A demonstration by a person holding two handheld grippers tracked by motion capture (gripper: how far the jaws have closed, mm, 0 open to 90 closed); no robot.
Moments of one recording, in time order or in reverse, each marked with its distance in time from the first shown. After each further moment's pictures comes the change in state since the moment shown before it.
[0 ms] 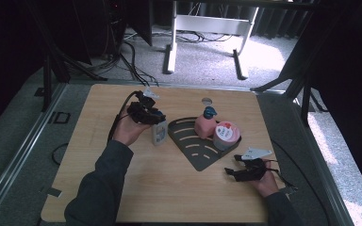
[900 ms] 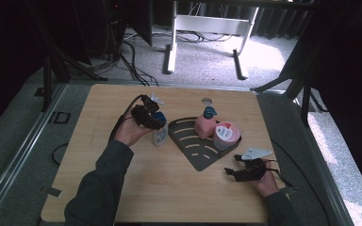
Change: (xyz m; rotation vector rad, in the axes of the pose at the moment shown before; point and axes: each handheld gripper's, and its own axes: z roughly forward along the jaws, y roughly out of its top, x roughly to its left) left arm -0.003 -0.003 0.018 0.116 0.007 0.073; right arm 0.000 0.000 0.000 0.000 0.000 0.001
